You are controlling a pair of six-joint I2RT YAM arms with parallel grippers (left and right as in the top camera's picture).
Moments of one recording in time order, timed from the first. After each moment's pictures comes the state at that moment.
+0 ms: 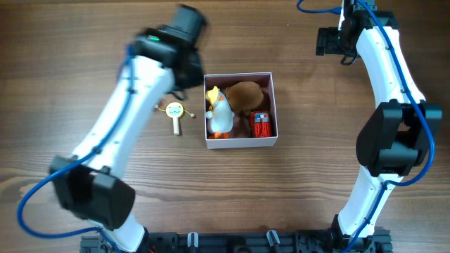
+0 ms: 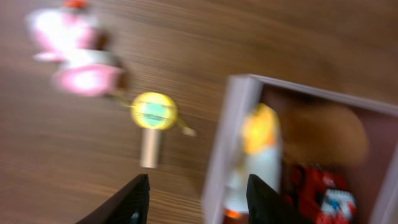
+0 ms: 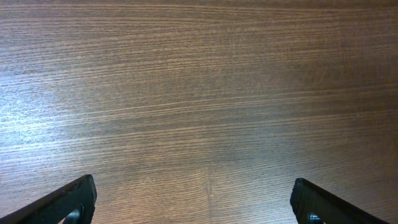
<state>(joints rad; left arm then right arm) -0.34 1.81 1.79 -1.26 -0.12 -0.62 -0.02 2.14 1.90 -0.92 0.17 0.04</state>
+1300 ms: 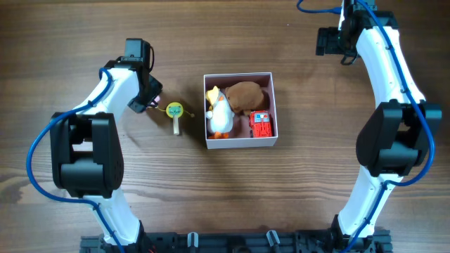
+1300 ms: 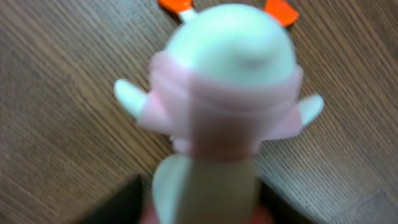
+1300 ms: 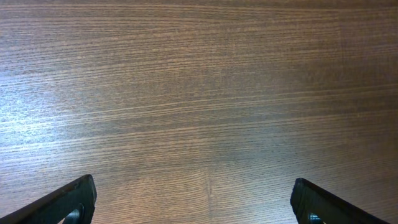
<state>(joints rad) -0.06 2.00 1.34 -0.70 -0.14 -0.92 -0.02 2.14 1.90 -0.92 0.17 0.04</state>
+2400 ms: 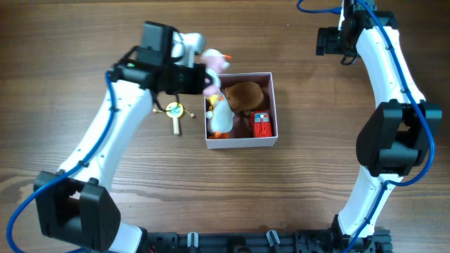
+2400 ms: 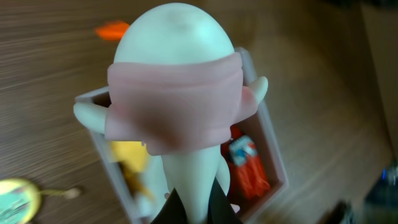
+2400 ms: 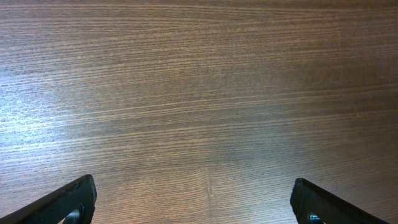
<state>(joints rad) -0.30 1.67 1.40 -0.74 0.51 -0.17 -0.02 2.14 1.90 -0.92 0.17 0.04</state>
